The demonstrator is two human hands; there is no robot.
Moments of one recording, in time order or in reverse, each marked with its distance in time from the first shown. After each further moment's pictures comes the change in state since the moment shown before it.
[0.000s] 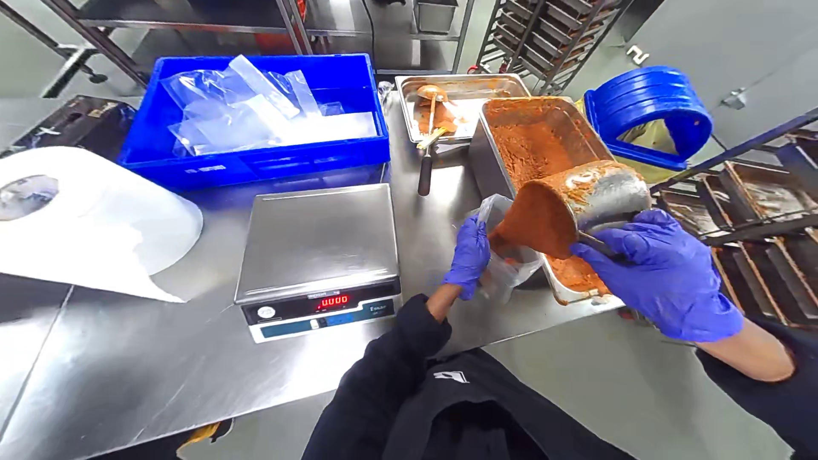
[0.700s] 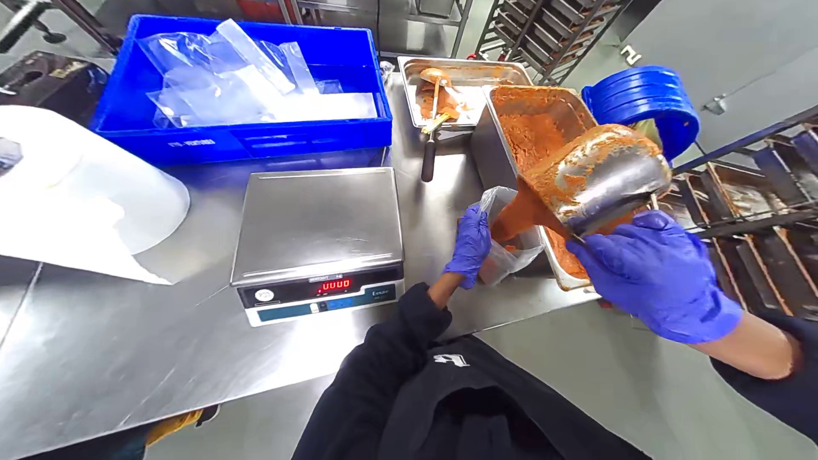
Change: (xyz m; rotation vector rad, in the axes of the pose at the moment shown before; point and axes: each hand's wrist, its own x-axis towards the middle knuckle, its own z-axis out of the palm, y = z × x) left_hand -0.001 -0.022 -0.001 -0.053 -0.004 0.033; right_hand 0.004 -0.029 0.006 -0.293 -0.035 -0.326
